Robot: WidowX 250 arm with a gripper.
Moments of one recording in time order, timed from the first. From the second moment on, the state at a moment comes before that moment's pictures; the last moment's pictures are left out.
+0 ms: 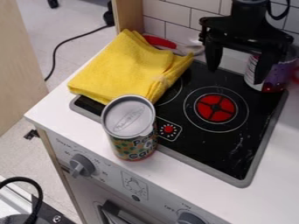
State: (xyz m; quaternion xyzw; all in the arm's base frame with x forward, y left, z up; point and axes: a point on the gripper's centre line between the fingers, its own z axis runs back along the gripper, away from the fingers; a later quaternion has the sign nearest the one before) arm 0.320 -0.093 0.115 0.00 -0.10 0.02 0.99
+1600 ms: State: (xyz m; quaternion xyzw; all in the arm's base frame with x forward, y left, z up) arm 0.199 0.017 0.116 0.06 -0.05 -0.23 0.97
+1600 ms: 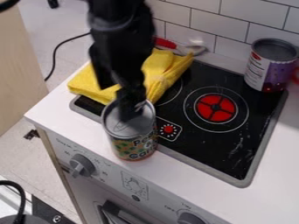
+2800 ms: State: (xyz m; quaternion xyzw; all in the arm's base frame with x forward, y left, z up) arm 0.176 0.037 0.077 0.05 -0.05 -0.28 0.96
